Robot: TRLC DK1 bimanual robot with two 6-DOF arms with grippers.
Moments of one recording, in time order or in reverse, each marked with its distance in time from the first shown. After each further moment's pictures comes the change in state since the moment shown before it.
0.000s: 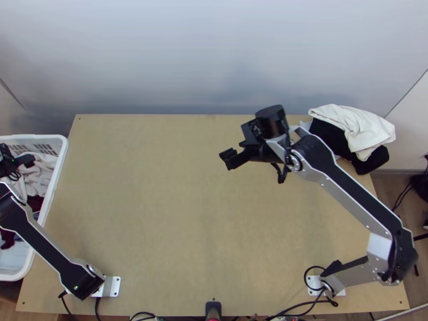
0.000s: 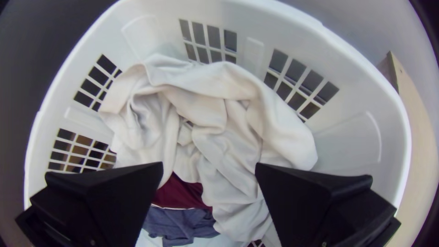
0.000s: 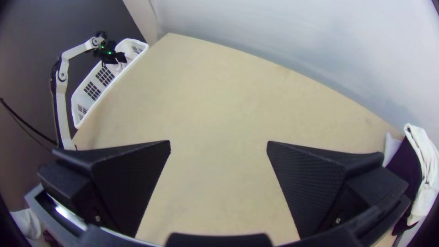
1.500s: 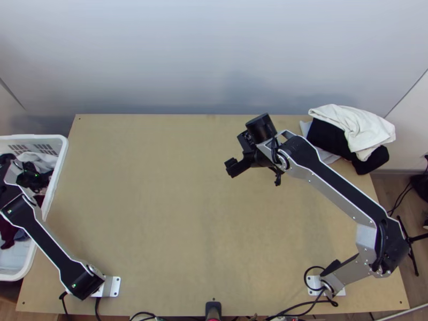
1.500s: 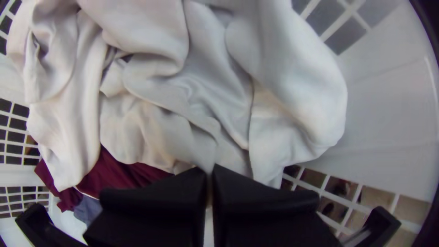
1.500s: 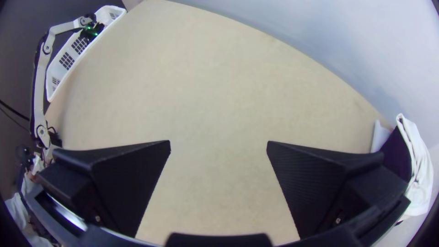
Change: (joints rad) left arm -0.003 0.255 0.072 -0.028 0.134 -0.043; right arm -0.009 0.064 -0.046 -0.071 0.104 -0.097
